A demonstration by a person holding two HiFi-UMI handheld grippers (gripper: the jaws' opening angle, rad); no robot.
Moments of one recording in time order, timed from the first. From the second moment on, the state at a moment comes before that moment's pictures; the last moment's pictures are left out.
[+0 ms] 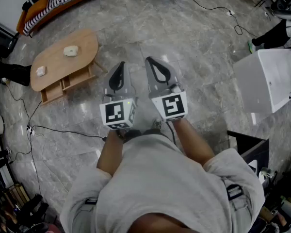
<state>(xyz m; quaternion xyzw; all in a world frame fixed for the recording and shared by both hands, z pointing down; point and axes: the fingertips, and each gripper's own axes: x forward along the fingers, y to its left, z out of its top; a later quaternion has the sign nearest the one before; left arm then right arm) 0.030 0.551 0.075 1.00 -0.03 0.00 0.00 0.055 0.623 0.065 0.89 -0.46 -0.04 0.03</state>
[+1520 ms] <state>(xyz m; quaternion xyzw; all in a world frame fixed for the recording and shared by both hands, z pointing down) 0.119 0.398 0.108 0.99 -0.13 -0.02 0.07 0.138 0.493 0.104 0.84 -0.53 -0.02 0.08</state>
